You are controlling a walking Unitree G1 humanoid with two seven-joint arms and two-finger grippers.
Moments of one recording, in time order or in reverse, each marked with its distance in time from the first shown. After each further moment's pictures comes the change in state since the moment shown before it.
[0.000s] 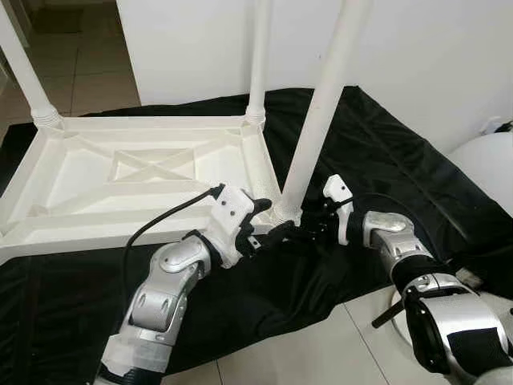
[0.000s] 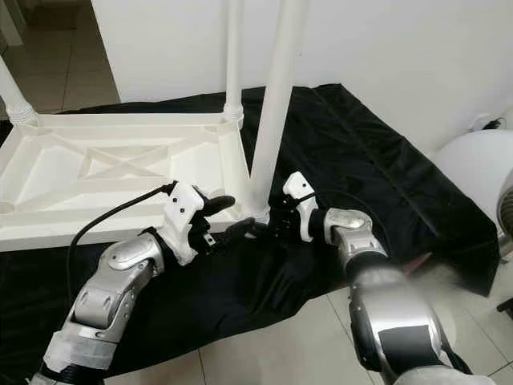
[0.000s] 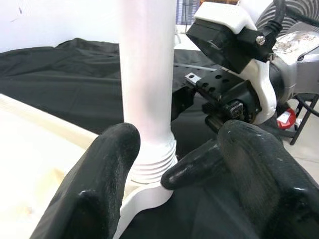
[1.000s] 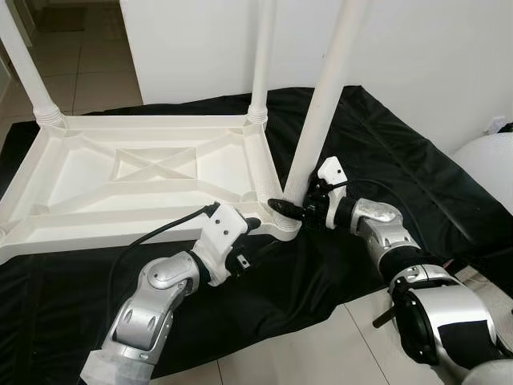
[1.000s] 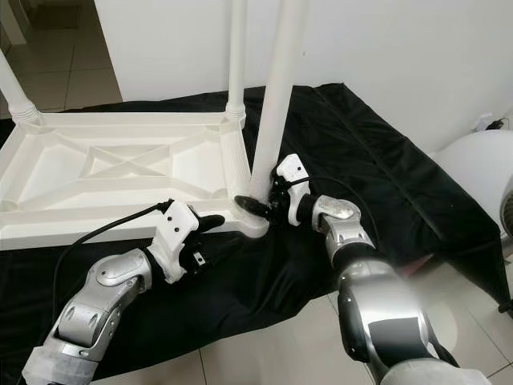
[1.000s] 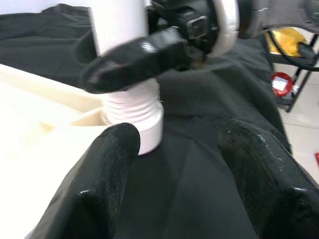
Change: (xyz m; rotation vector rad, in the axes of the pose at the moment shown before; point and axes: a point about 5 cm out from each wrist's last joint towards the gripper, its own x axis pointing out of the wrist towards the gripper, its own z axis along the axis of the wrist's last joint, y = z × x) left arm -0.015 -0.011 -0.017 0.022 0.107 -0.040; right arm 0.021 -0.005 0.026 0.008 -0.143 -0.111
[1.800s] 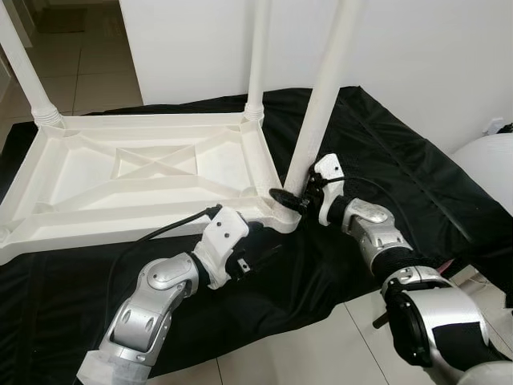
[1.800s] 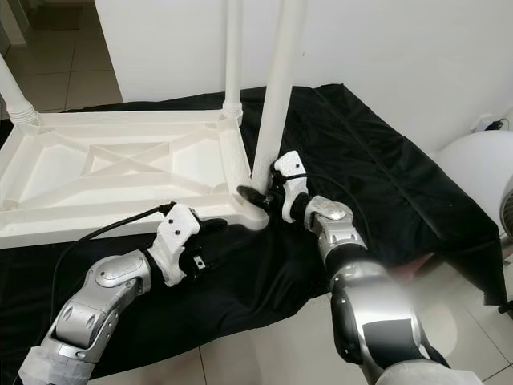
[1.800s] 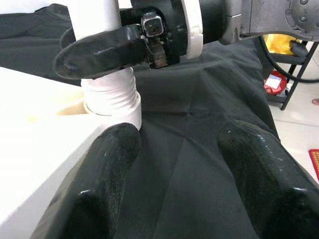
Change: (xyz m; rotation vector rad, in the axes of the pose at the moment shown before) left arm -0.003 0.000 0.000 0.000 0.004 -0.006; right arm 0.009 -0.003 -0.001 0.080 -0.023 -0.253
